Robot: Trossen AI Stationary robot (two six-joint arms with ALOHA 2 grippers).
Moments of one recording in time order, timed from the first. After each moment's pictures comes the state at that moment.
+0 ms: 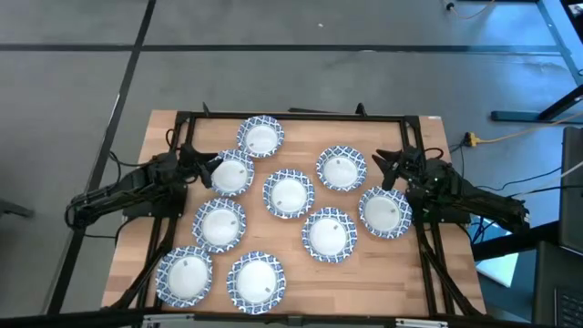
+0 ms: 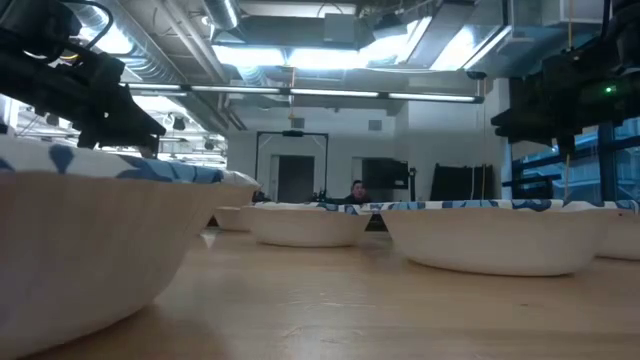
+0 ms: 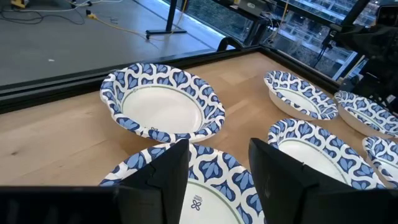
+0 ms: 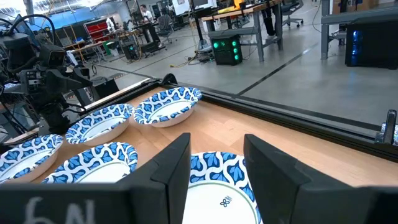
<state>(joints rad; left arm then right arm) 0.38 0.00 0.13 -0.41 -0.23 -0.41 -0.31 0.00 0.07 -0.16 0.31 0.31</state>
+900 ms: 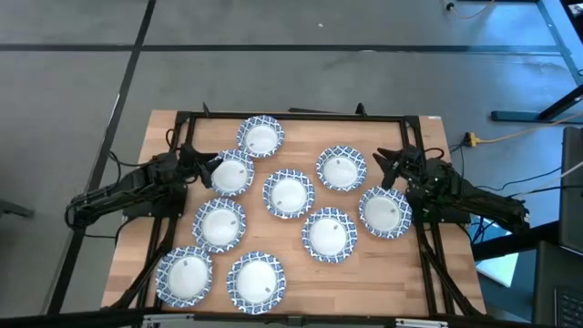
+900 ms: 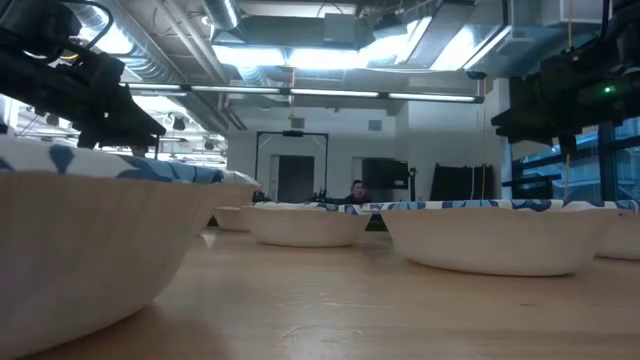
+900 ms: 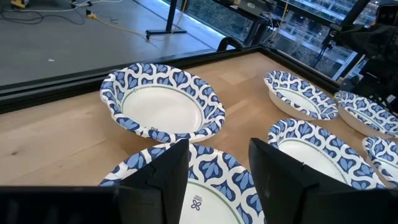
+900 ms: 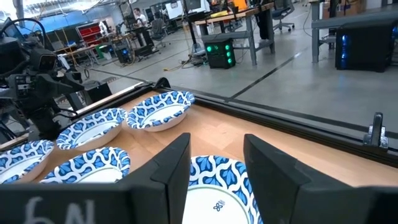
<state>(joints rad) 0.38 0.00 0.13 -0.41 -0.23 -0.41 -0.31 0.00 0.07 -0.15 0.35 0.30</state>
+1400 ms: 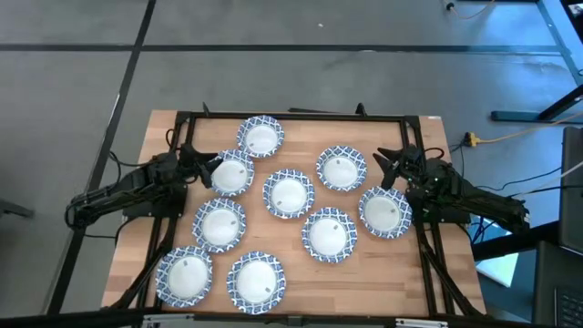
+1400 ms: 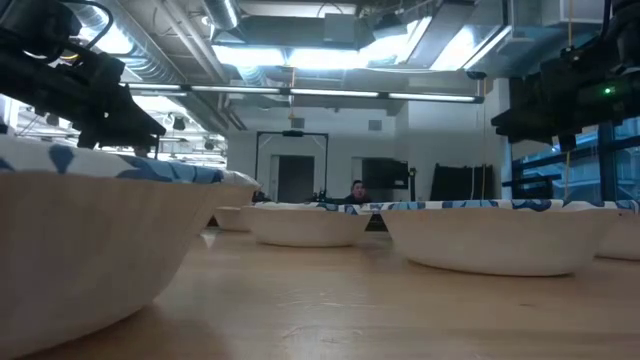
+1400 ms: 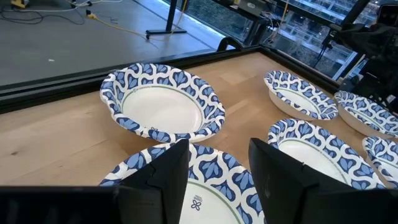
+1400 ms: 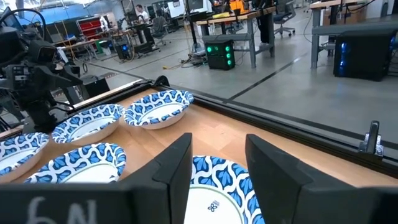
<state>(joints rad) 0.38 0.00 0.13 -0.41 -0.23 -0.41 -0.31 0.00 0.07 -0.15 0.35 0.25</state>
